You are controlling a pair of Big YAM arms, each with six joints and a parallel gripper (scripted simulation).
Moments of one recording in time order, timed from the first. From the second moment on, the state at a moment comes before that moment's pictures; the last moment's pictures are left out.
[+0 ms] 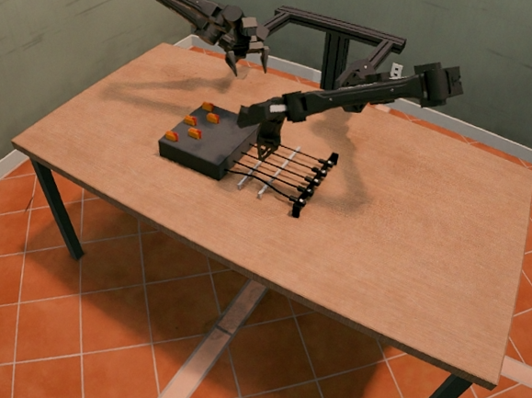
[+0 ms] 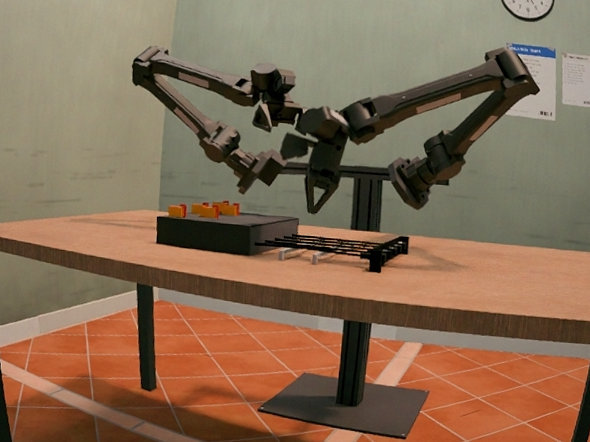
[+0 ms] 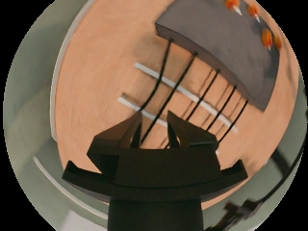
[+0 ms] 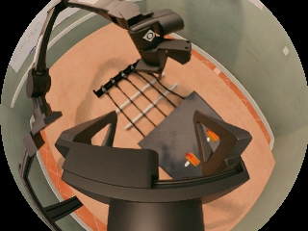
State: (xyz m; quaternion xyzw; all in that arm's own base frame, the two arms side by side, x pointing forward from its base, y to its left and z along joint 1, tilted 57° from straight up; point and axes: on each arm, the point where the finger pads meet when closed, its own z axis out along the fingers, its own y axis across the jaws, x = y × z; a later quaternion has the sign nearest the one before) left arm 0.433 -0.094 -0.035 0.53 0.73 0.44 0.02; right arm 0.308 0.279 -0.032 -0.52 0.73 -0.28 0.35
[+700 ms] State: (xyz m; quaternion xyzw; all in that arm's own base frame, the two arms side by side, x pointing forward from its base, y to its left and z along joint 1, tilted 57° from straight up) left arm 0.433 -0.049 -0.072 0.63 0.61 0.43 -0.21; right arm 0.308 0.279 -0.033 -0.52 0.73 -0.28 0.35
